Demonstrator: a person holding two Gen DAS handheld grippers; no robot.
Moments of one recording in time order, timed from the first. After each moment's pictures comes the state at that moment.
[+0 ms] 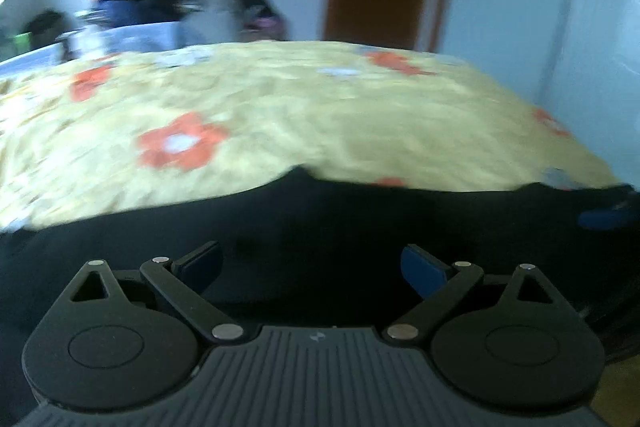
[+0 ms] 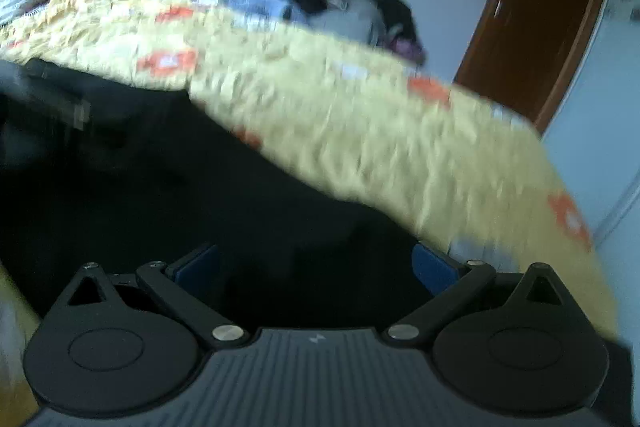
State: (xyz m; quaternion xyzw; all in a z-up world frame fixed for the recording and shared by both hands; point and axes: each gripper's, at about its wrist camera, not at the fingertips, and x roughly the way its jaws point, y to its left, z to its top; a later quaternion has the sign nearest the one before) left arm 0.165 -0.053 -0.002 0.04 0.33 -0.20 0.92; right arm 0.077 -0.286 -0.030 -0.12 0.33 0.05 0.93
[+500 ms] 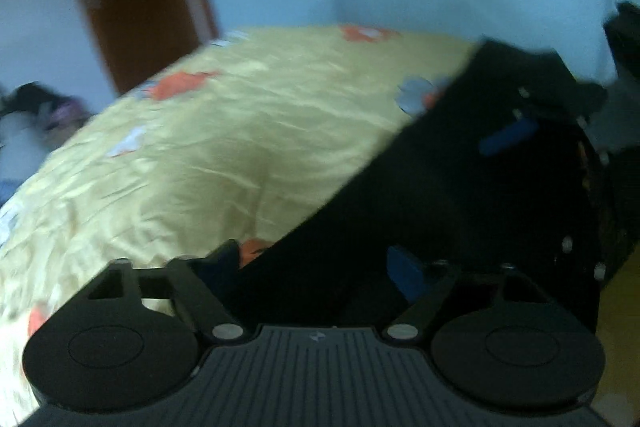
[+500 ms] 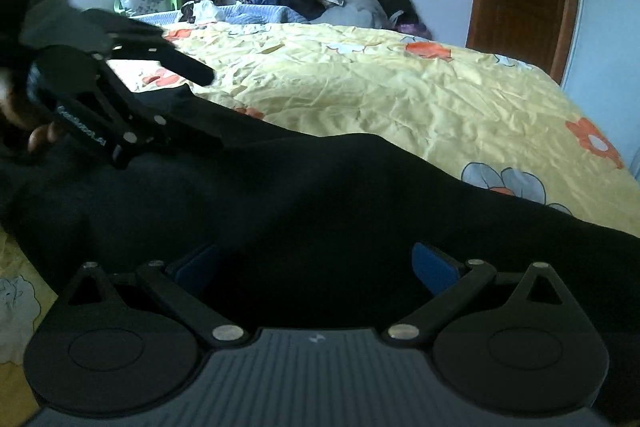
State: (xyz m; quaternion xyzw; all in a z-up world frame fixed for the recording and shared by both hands) left arm 0.201 -0.135 -0.004 0.29 0.26 -0.47 0.79; right arm 0.065 -0.320 -0.050 0.00 0.31 0.08 0.95
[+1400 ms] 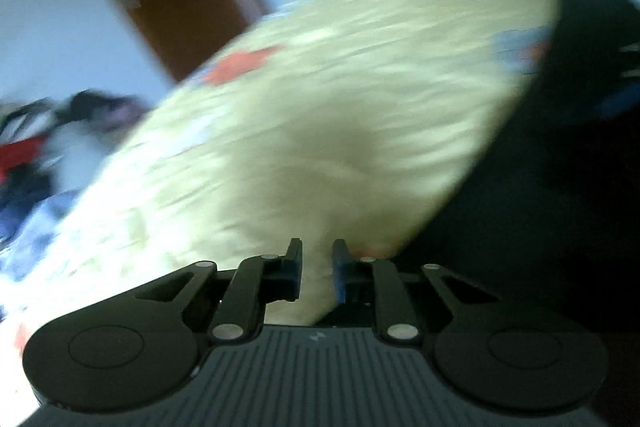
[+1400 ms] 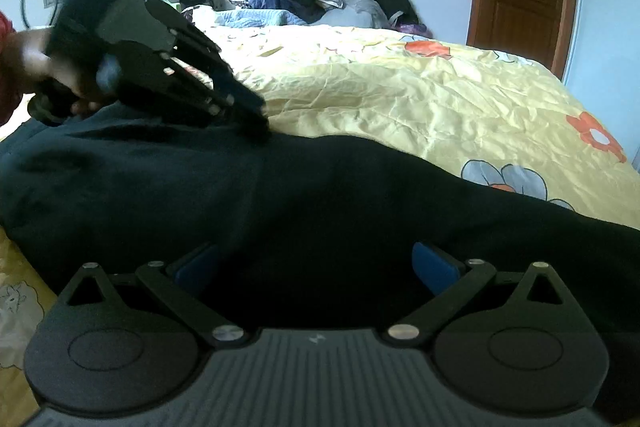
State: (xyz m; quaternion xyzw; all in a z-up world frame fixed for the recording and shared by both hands) left arm 0.243 -0.150 -0.021 0.36 0.25 -0.34 0.83; right arm 0.060 -0.323 -0.051 0.01 0.30 0.08 0.95
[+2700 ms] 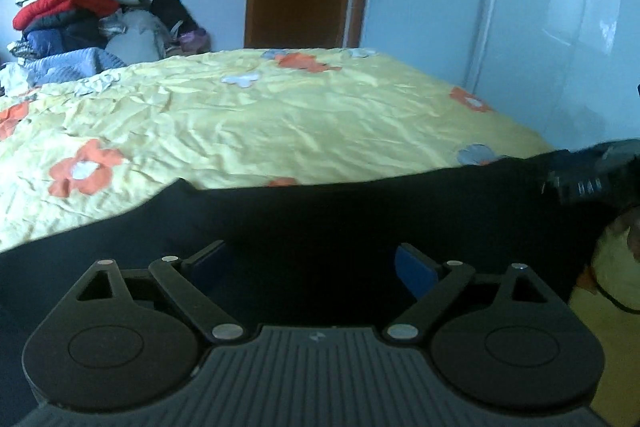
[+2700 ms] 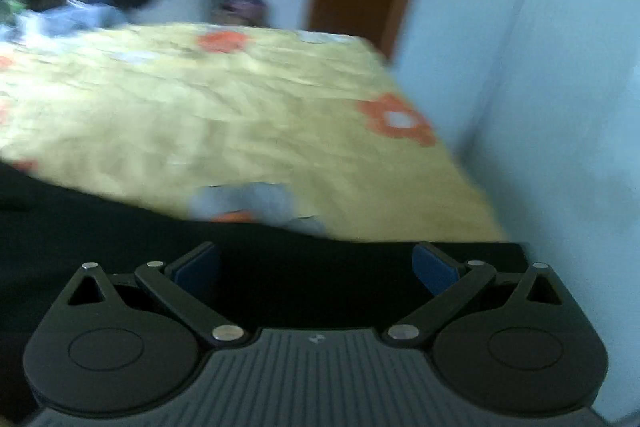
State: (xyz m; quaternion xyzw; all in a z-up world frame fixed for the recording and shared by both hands) left arm 0.134 -0.100 -0.014 0.07 0.30 -0.29 0.91; right arm 0.060 -0.394 -0.018 0.03 0.36 -0.09 0.93
